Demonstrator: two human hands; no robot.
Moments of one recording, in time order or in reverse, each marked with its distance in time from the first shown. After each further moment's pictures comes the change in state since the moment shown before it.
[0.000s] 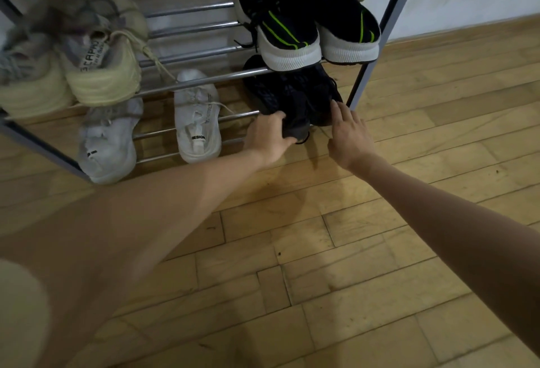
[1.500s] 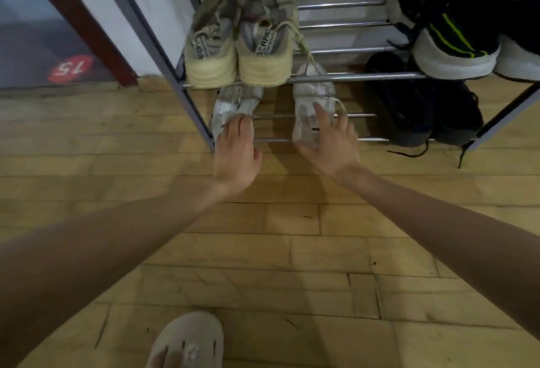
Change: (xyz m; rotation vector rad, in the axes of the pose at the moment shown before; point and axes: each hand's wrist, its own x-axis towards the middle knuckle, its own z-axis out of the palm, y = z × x) left_hand -0.130 -0.176 -0.100 0.308 0.314 -0.280; right_hand 0.009 -0.224 0.025 0.248 -0.111 -0.157
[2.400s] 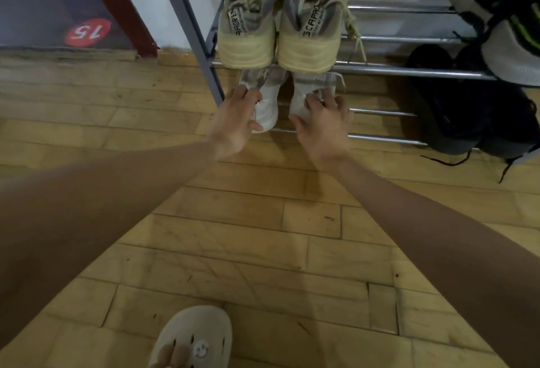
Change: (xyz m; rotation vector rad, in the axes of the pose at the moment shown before) left_hand 0.041 -0.060 -0.011 -0.085 -0.108 0.037; right_hand 0.036 -0.058 0.036 0.027 0.174 -0.126
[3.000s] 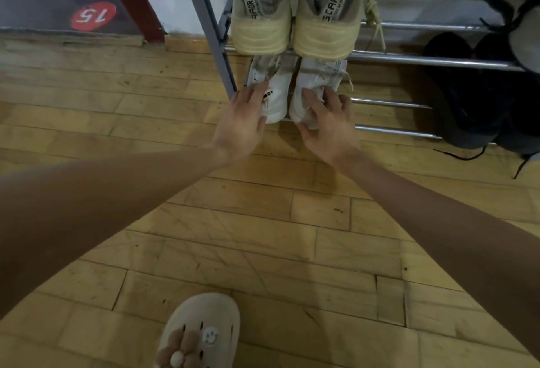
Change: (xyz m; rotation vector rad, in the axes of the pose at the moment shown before) left_hand -0.030 -0.006 0.012 0.028 0.138 0.078; right_hand -0.016 0.007 0.007 0.013 -0.077 -0.187
